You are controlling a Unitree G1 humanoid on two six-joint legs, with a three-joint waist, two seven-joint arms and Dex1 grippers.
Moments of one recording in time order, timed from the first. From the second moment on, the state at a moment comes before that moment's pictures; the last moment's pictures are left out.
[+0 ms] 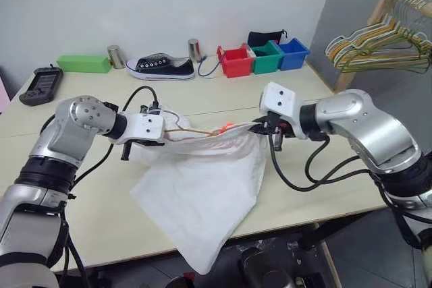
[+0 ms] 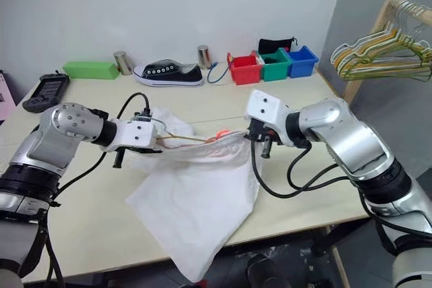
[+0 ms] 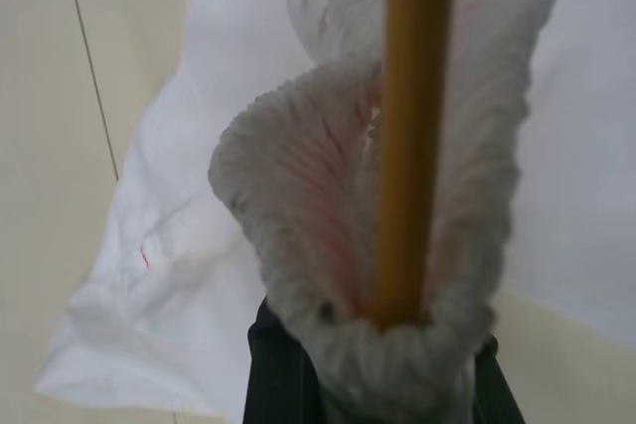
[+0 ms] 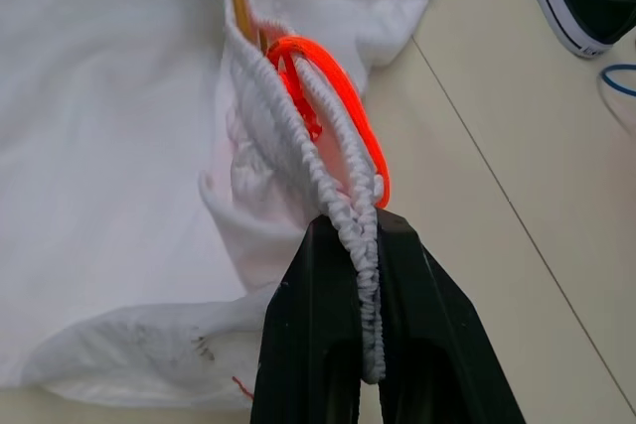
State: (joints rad) left arm -0.79 0.92 -0.30 0.41 0.17 -0.12 -1.34; right arm -0.92 -0.70 0.42 -0.31 0.25 0.91 0.90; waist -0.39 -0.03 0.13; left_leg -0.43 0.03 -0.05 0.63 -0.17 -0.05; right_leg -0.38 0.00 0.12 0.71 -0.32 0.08
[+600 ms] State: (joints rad) left arm -0.83 0.82 -0.31 0.40 0.20 -0.01 -1.28; right arm -0.96 -0.56 0.46 -0.33 0.22 0.97 0.85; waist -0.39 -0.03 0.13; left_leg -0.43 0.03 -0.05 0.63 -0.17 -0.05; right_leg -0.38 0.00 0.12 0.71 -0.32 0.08
